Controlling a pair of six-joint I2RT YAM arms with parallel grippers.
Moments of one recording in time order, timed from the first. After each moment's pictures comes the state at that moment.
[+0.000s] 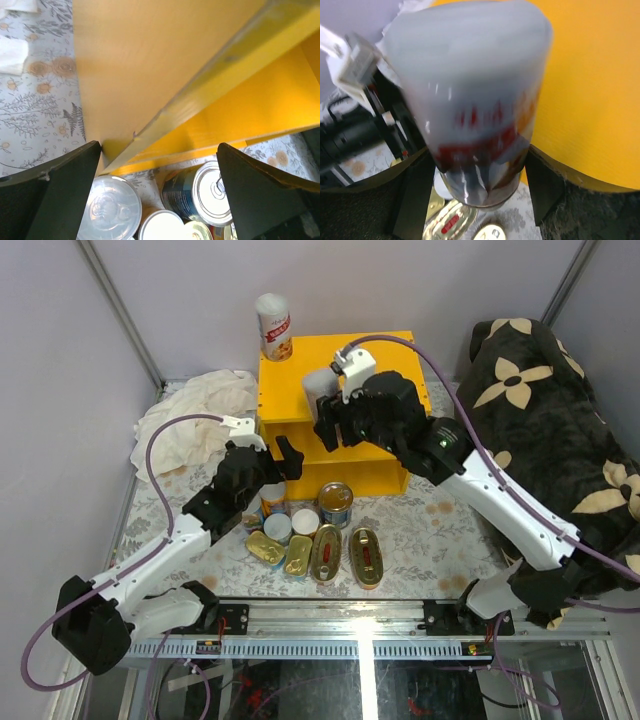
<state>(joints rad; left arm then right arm) -0.59 1.07 0.75 0.01 -0.25 -0.50 0.86 1.44 1.70 -0.64 0.17 0.16</state>
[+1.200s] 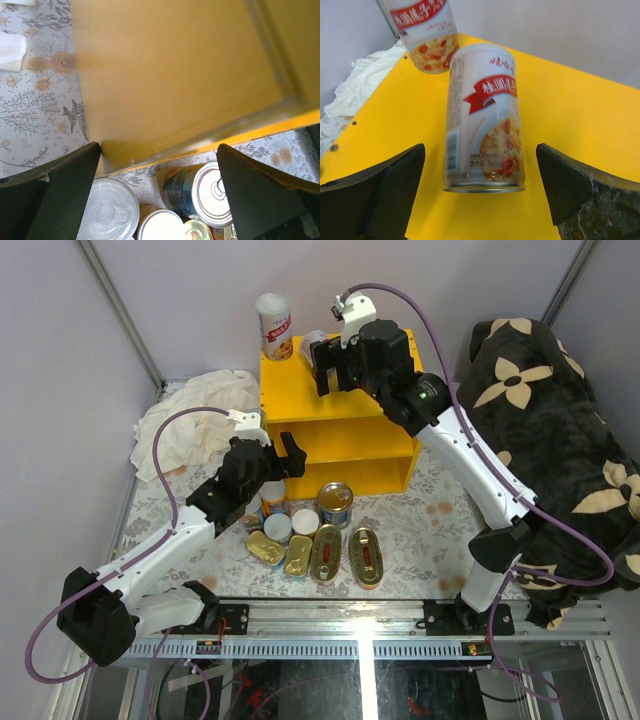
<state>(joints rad) -0.59 1.12 0.82 -0.07 -0.23 -0.51 0.71 1.75 2.06 -0.57 0.19 0.07</state>
